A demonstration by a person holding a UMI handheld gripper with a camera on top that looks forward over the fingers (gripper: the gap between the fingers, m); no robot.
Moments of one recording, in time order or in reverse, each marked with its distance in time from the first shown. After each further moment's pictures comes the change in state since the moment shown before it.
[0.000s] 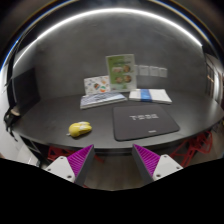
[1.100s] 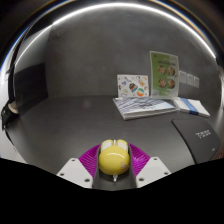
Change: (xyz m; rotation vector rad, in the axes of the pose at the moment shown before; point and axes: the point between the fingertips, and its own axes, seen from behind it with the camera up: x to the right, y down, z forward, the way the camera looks) arm -0.220 -0.032 0.201 0.065 -0.076 -0.086
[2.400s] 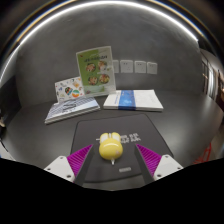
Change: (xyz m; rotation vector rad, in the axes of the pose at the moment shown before) arm 0.351 -0.007 -0.083 -0.091 0.173 0.127
